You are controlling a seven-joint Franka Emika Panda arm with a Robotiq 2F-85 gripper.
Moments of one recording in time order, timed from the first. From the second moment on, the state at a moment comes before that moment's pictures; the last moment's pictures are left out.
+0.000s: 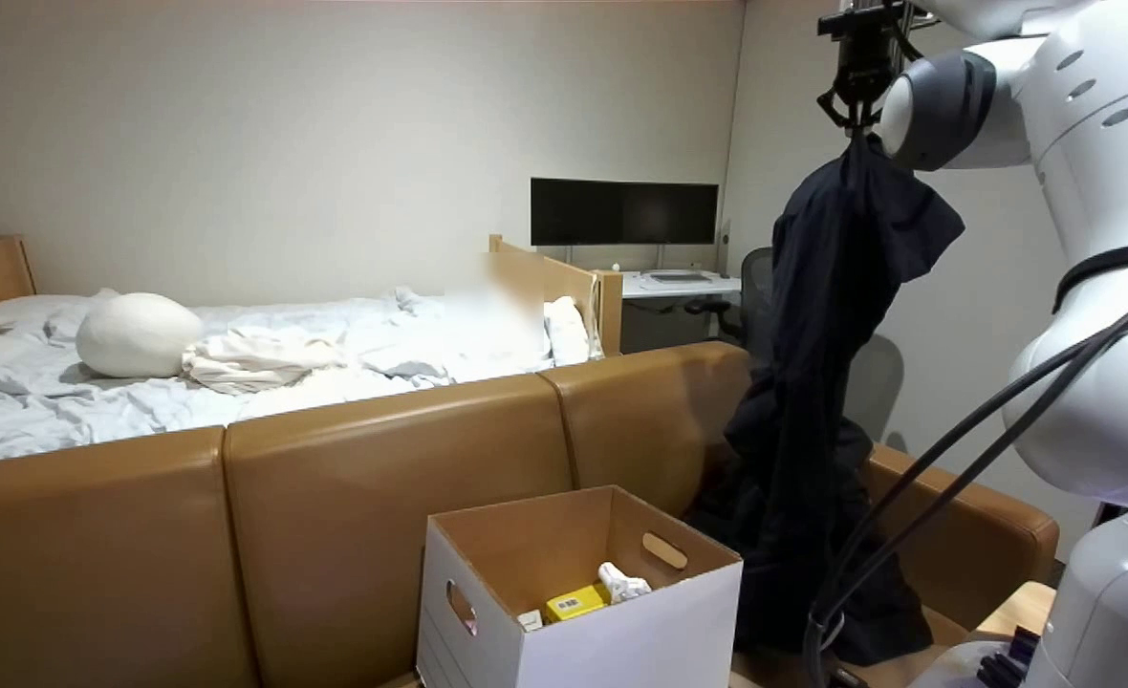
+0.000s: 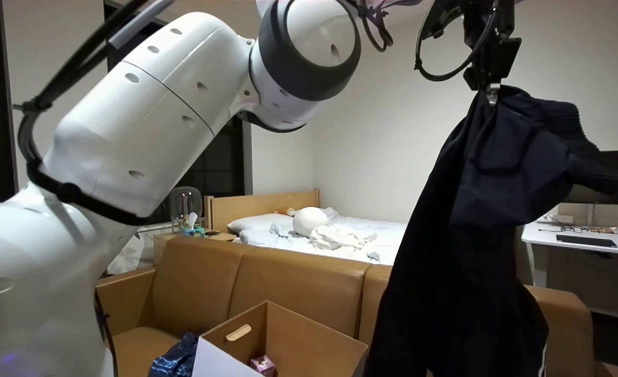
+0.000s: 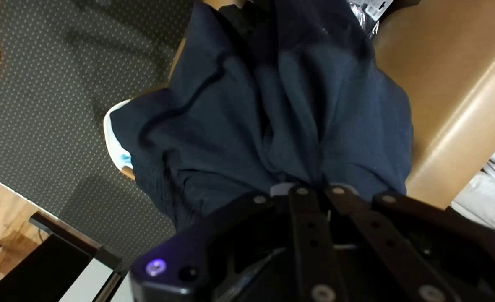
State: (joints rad) arm -0.61 0.67 -0.15 -0.35 0.04 0.98 0.44
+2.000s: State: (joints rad) arm -0.21 0.25 -0.14 -0.34 0.06 1.32 0.85
